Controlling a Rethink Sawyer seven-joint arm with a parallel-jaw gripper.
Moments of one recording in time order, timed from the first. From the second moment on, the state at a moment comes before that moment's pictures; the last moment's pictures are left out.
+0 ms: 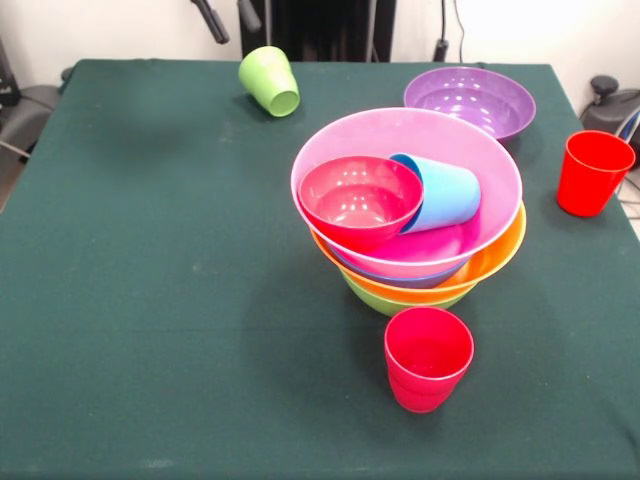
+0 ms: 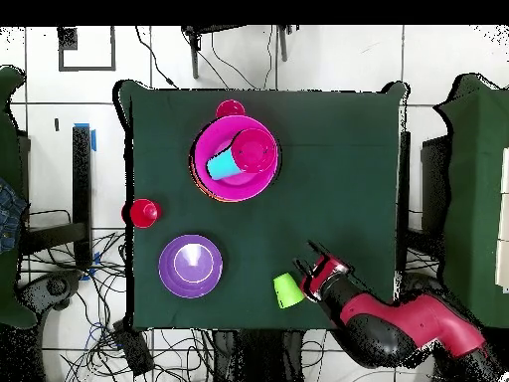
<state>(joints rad) -1.64 -0.42 1.25 2.27 -1.01 0.41 0.96</state>
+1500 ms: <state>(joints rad) -1.86 -0.12 1.00 2.28 -1.13 0.41 0.39</state>
